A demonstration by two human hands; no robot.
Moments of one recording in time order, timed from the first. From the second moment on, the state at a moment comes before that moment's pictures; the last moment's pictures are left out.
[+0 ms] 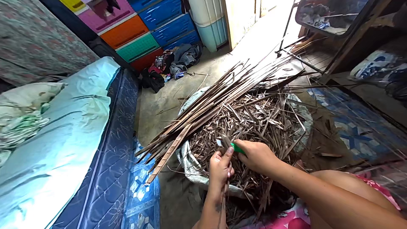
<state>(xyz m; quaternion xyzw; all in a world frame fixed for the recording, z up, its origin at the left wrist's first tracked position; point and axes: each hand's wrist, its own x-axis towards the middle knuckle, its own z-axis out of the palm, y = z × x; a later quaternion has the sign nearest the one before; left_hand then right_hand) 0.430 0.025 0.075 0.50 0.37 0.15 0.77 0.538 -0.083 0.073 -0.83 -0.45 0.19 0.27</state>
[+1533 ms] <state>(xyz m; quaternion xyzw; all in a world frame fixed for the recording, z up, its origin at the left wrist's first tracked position) 0.421 0.047 0.075 0.34 0.25 -0.05 0.90 0.550 -0.100 0.077 -0.78 -0.51 0.14 0.34</state>
